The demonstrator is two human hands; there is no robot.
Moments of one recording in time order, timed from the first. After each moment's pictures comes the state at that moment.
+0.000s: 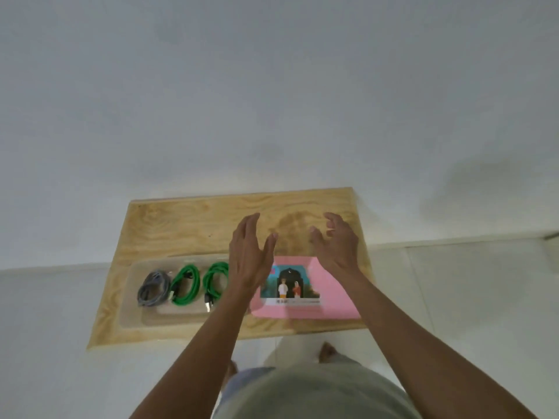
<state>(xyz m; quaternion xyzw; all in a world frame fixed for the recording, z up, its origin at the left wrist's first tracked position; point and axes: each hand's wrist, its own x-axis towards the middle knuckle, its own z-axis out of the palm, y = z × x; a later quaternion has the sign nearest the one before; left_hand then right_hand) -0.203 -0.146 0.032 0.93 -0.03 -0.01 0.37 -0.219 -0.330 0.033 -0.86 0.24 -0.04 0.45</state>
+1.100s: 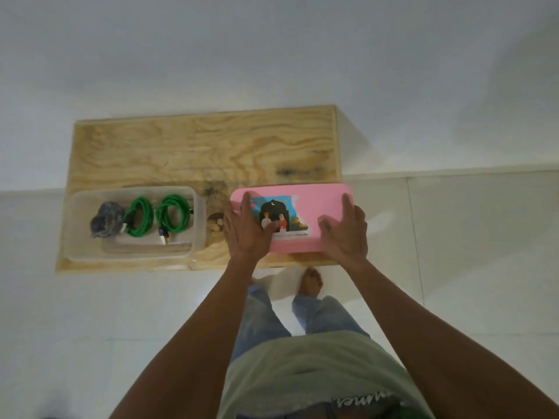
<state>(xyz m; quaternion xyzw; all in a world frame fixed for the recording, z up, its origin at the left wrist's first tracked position) -0.273 -0.241 -0.045 0.93 0.14 -0.18 0.28 -0.310 -0.432 -0.045 -0.87 0.30 0.16 0.35</state>
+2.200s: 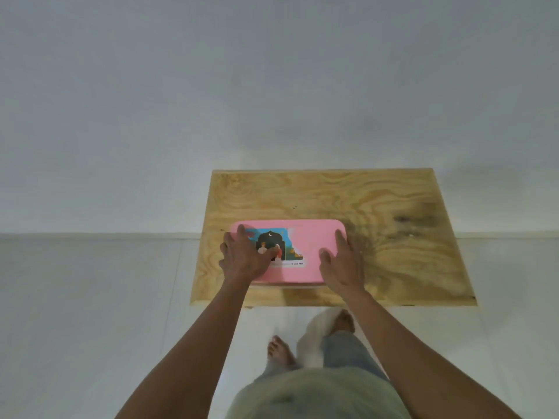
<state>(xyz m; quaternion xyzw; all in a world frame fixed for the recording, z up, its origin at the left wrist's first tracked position) -0.220 0.085 0.021 0.92 0.18 -0.17 0.29 -0.269 -0.110 0.015 -0.90 0.24 0.13 0.34</state>
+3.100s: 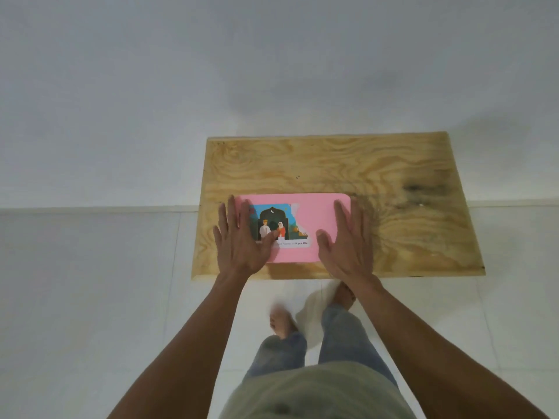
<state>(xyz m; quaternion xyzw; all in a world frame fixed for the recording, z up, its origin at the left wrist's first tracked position) -0.247 0.111 -0.022 0.97 0.02 -0.08 0.24 -0.287 -0.101 -0.009 -0.95 0.16 0.07 0.25</state>
